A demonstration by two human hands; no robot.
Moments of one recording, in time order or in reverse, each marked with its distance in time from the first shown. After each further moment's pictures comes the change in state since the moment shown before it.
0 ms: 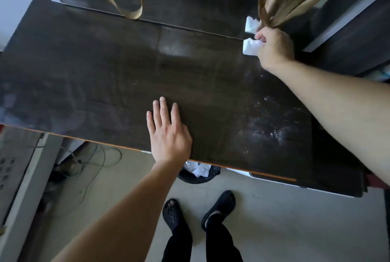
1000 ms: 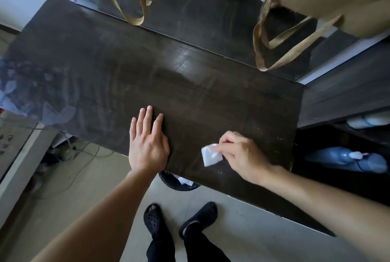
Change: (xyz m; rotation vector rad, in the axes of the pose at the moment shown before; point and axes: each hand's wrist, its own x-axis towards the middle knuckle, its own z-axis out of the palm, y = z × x) left_hand 0.000 0.006 -0.005 0.003 0.065 -0.031; right_hand -0.163 0.029 -0.018 0.209 -0.493 -0.656
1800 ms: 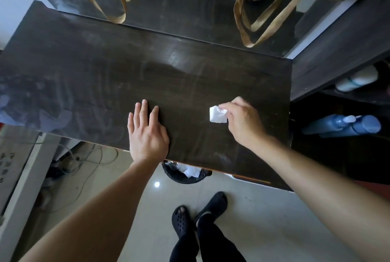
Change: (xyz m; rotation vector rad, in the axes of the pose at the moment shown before) left_hand -0.002 -0.001 0.000 -0.030 0.036 0.022; right_hand 0.020 0.003 0.007 -0.092 0.245 0.403
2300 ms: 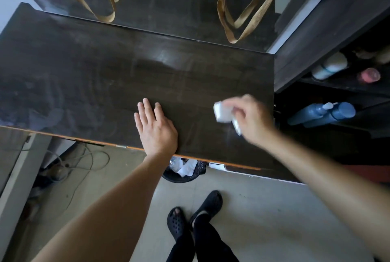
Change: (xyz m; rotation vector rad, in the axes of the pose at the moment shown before) left_hand -0.010 0.039 0.016 -0.033 -0.024 -0.133; right_hand -0.042 0.012 -0.042 0.185 0.041 0.005
